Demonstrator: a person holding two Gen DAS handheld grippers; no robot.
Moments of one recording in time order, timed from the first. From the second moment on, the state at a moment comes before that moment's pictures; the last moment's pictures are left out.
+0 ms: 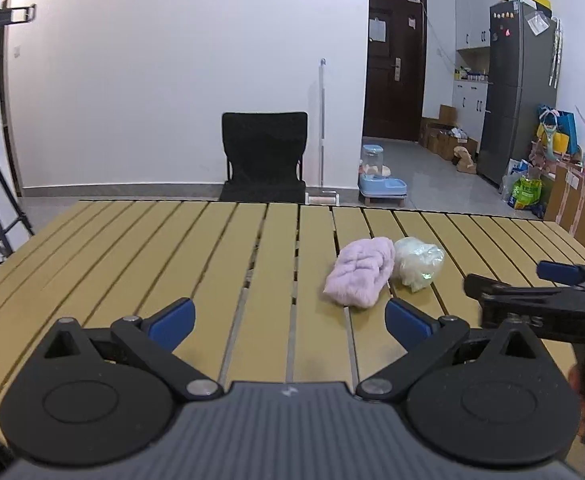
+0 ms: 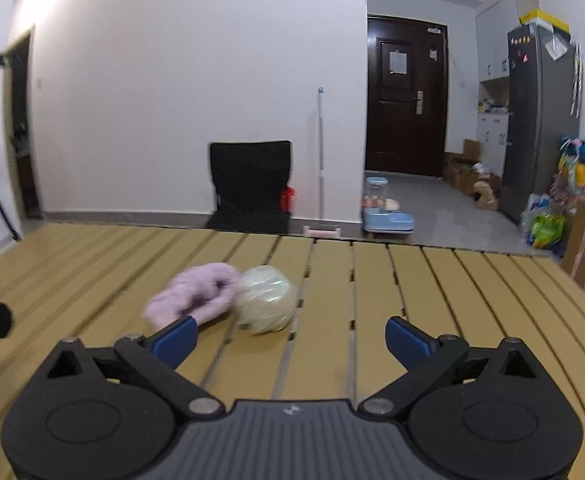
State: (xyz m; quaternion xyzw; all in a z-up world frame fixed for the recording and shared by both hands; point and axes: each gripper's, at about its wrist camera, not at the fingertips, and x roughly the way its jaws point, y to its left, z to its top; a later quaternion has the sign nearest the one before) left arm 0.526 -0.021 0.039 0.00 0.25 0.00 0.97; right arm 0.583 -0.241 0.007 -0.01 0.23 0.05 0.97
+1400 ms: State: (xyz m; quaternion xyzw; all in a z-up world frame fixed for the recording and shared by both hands) left arm 0.659 -0.074 0.002 -0.01 0.32 -0.04 0.95; right arm 0.669 -0.278 -0.016 0.07 0.28 0.06 0.96
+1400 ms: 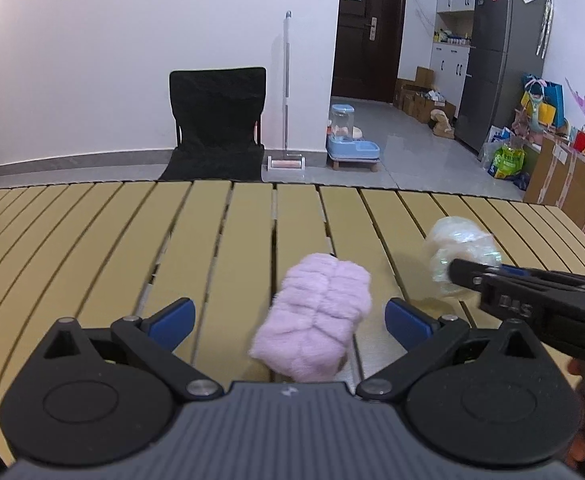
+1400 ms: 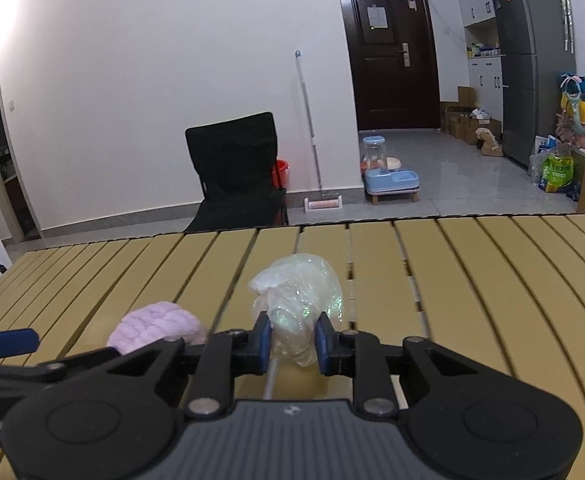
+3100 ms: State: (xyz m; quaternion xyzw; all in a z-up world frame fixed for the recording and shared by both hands) left arm 0.523 -0.075 0.063 0.00 0.30 -0.05 0.95; right arm 0.501 -0.264 0.040 0.05 0.24 0.13 0.96
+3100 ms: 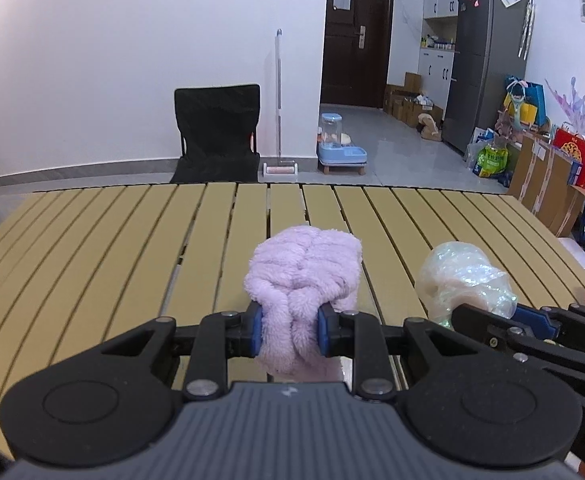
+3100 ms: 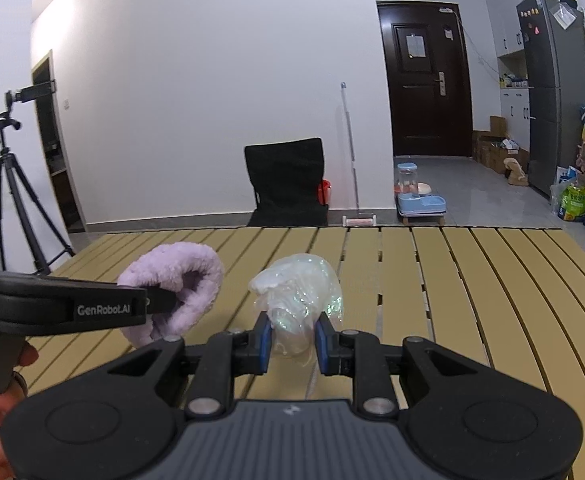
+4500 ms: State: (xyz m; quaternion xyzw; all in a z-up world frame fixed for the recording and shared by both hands) left arm 0.271 -0.008 0.012 -0.05 0.32 -0.03 0.95; right arm 0.267 -0.205 -0.019 0.01 0.30 0.22 0.93
